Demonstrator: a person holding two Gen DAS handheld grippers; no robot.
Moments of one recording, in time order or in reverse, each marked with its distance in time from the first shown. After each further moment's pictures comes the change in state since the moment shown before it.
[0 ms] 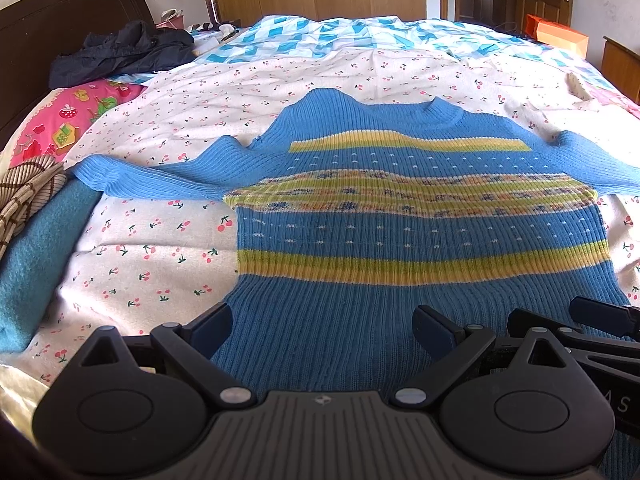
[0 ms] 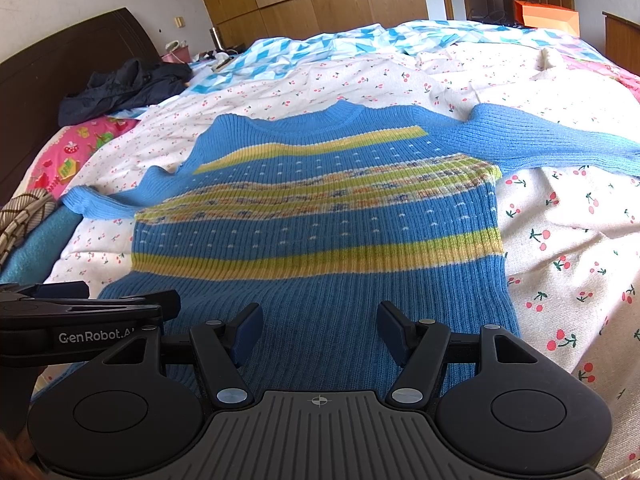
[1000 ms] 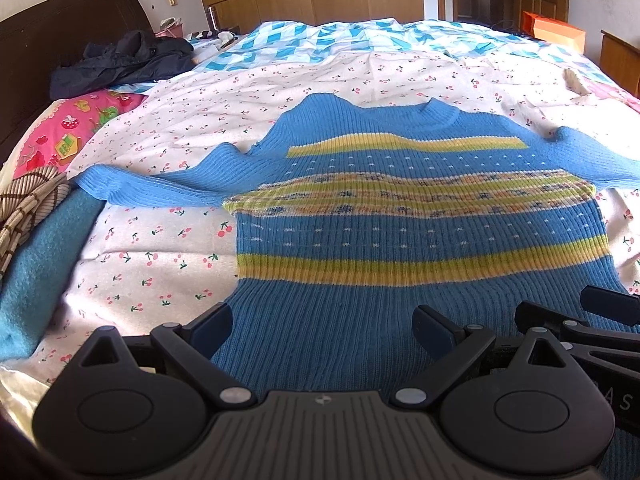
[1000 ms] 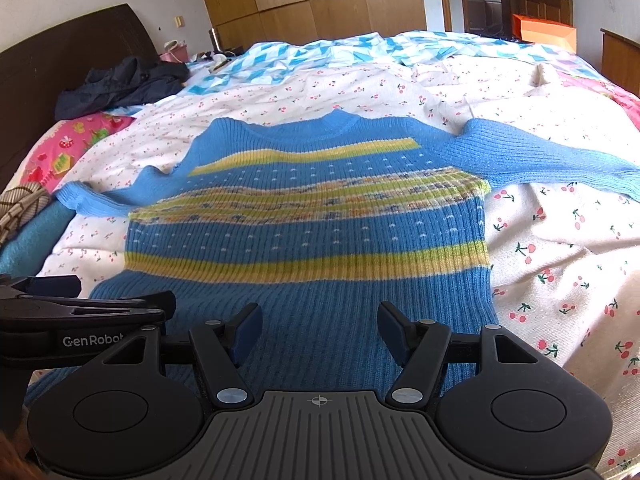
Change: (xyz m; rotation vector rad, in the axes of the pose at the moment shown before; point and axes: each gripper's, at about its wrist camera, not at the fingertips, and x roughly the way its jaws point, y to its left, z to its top) left arm -0.005 -0.007 0.002 0.027 -0.009 0.019; right arm -0.007 0.003 0.002 -0.042 -0.019 -0.042
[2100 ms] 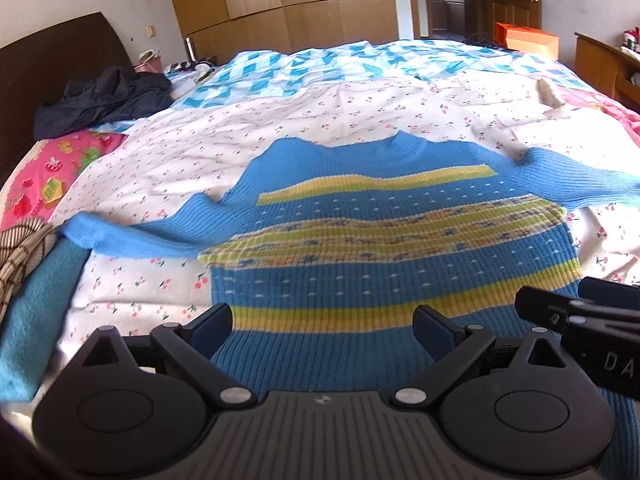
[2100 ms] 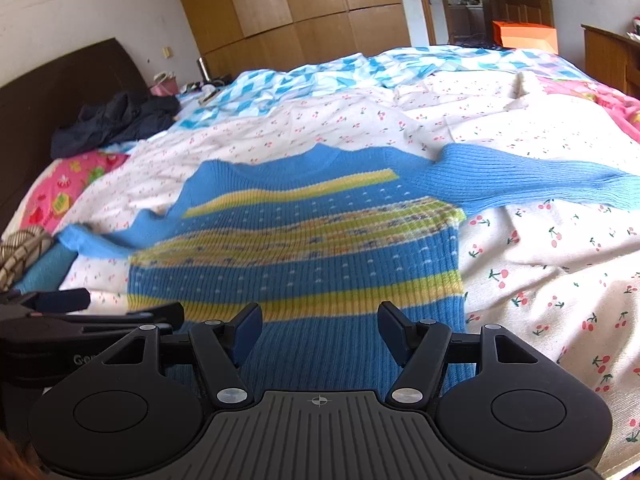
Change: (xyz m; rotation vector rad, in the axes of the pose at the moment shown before) left arm -0.012 -0.027 0.027 0.080 -0.080 -0.037; right arm -0.019 -0.024 0.019 0.100 -0.072 0.014
